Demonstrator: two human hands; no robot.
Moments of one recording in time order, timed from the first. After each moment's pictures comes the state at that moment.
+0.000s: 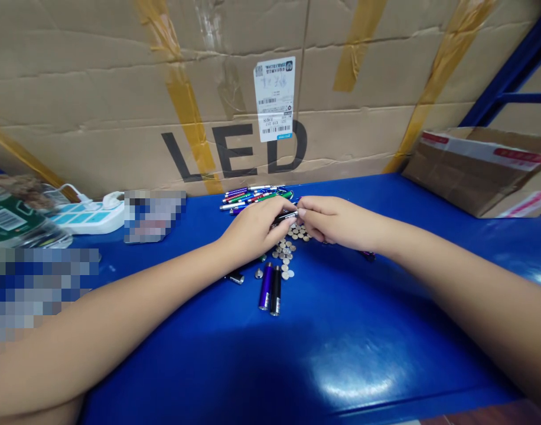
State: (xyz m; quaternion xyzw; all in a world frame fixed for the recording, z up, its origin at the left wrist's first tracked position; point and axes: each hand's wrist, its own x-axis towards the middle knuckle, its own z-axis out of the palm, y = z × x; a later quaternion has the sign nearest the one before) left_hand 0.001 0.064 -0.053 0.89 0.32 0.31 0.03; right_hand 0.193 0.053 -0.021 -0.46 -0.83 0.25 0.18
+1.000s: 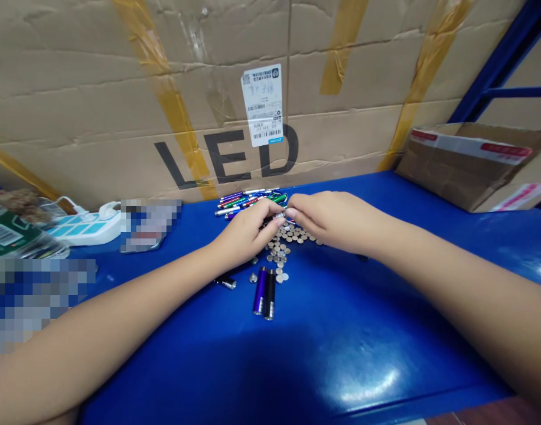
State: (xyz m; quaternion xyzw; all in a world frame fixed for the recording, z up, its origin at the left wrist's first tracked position) left_hand -0.002 0.067 -0.052 0.89 0.30 0.33 0.06; right_hand 0.197 0.050 -0.012 -0.45 -0.89 -0.03 0.12
